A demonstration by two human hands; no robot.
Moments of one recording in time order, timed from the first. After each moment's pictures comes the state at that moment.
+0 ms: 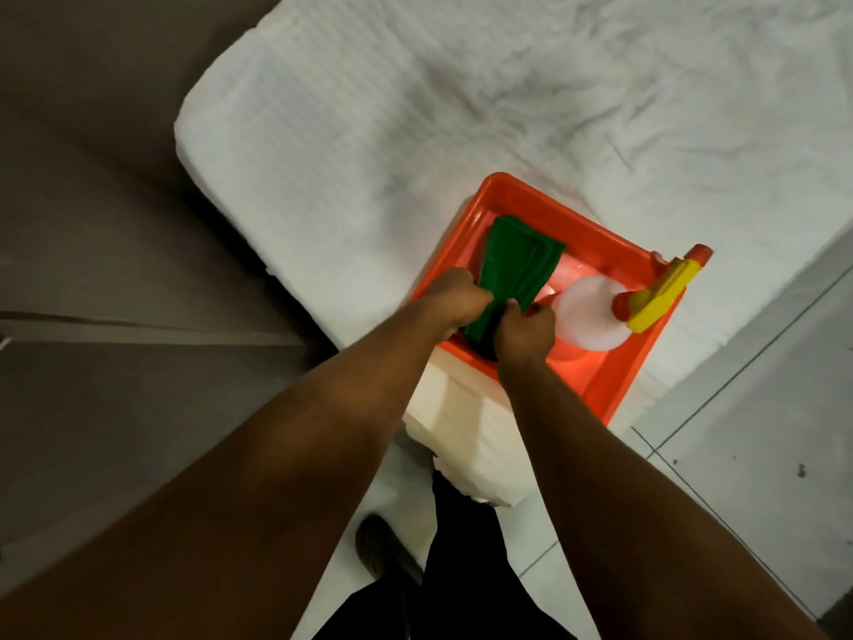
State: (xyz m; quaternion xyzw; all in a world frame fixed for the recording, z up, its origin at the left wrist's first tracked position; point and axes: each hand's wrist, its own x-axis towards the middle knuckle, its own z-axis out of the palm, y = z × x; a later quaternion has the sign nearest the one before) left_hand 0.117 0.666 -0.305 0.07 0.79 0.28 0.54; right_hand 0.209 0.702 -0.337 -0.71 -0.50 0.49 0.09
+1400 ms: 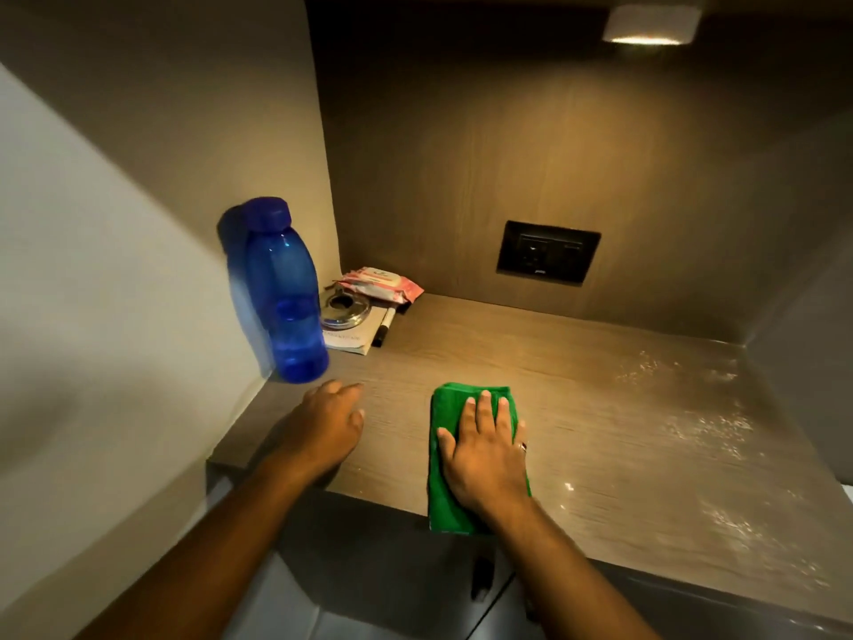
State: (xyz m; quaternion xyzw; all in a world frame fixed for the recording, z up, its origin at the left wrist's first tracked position) left_hand 0.014 -0.194 -0.032 -0.09 0.97 0.22 -0.05; right_hand -0.017 0.022 -0.037 0.12 -0.98 0.12 -0.09
